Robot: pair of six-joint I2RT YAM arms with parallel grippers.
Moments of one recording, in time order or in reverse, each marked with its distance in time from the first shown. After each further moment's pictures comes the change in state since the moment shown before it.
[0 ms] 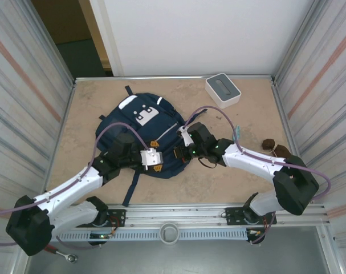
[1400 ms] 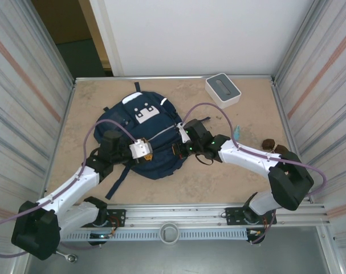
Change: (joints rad) left arm 0.229 -0.014 -0.060 0.058 0.113 -0.040; right arm -0.003 0.061 0.075 -0.040 0.040 0.026
